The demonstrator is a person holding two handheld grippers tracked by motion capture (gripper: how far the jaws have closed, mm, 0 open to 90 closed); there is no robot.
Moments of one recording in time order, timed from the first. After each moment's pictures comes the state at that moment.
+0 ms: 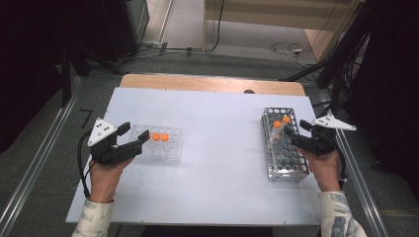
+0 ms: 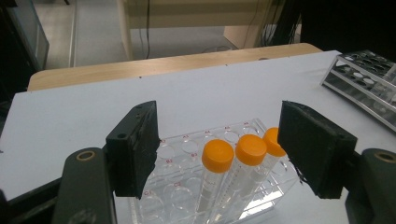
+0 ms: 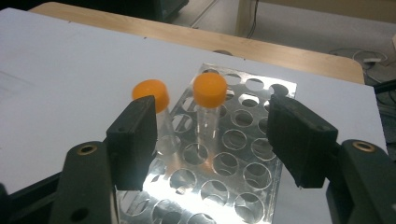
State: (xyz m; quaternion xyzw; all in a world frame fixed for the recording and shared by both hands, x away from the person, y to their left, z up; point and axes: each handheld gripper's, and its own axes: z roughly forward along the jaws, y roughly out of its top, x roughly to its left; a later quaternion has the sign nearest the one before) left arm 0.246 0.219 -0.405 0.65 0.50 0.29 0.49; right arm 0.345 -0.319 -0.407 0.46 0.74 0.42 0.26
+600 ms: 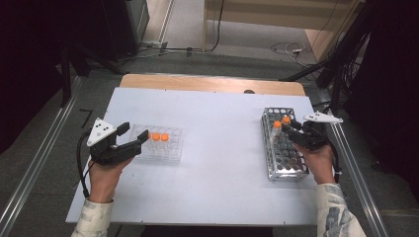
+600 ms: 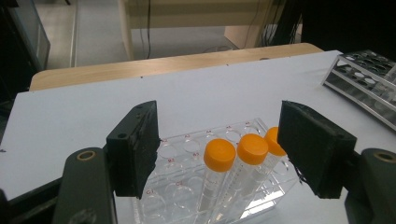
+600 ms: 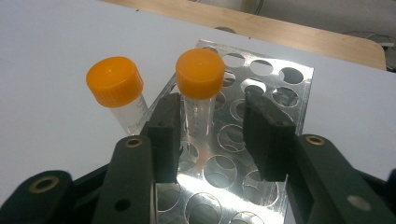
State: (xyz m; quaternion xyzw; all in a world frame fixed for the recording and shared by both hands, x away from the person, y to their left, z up) left arm 0.246 0.220 -0.406 0.66 0.50 0.29 0.49; right arm 0.372 -0.314 -0.426 0.46 0.76 0.39 0.24
